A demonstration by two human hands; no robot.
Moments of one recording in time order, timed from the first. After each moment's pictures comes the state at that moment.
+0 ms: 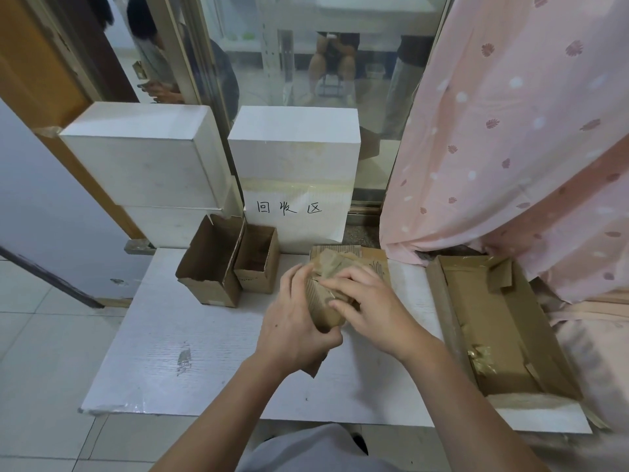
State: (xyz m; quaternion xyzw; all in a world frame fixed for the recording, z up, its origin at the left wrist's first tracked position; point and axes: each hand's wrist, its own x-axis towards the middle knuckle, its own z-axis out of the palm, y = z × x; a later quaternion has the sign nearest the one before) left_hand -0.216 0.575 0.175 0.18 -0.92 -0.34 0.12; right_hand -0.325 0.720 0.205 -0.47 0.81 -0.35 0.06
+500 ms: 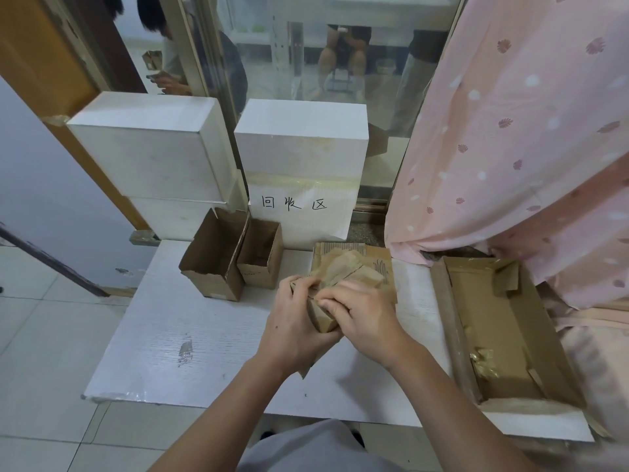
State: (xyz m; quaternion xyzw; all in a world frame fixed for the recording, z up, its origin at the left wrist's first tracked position) left_hand -0.212 0.577 0.159 0.18 -0.89 -0.38 0.15; right_hand -0.308 0.707 0.199 -0.46 0.81 -0.37 0.05
